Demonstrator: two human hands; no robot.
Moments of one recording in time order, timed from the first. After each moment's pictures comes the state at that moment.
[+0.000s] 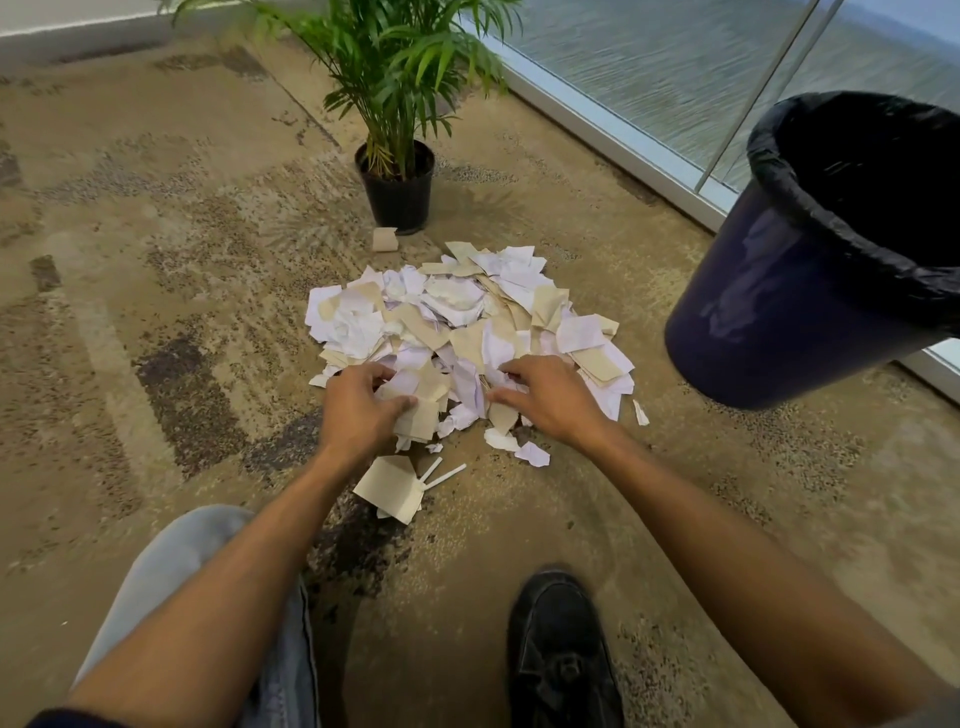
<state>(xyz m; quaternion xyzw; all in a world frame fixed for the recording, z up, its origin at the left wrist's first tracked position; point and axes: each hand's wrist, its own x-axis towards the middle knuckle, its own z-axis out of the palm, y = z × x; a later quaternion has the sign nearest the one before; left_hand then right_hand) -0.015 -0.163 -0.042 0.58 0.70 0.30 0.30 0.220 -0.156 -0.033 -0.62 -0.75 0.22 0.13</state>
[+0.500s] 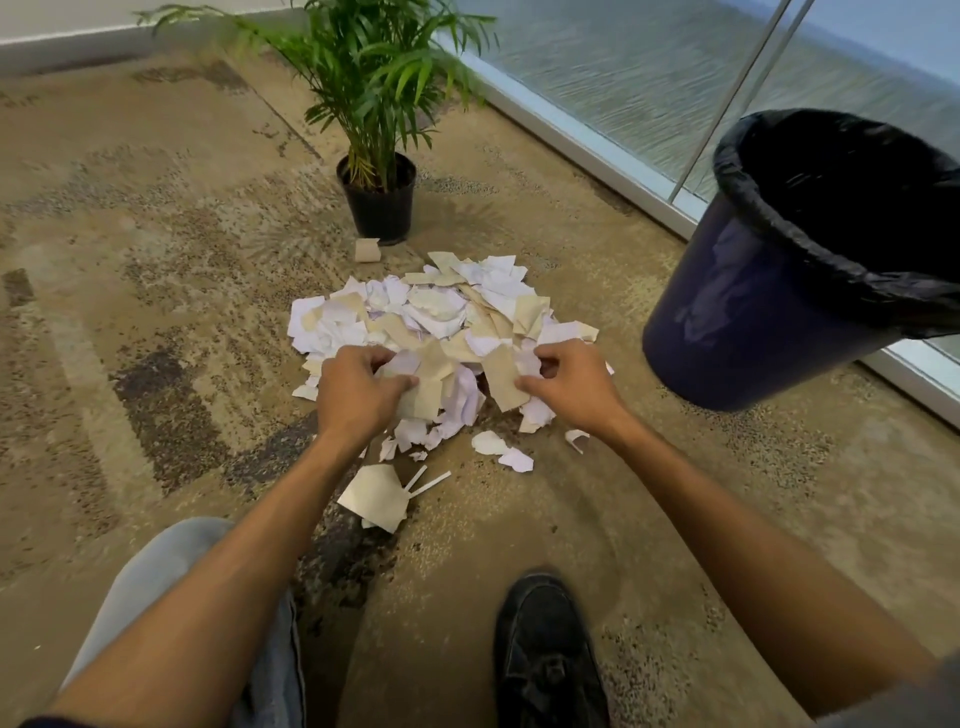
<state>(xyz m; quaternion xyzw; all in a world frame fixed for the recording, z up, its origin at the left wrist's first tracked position) 0.004 -0.154 -0.003 0.57 0.68 0.33 0.33 0.250 -0.166 0.004 -0.65 -0.67 0.26 0.25</state>
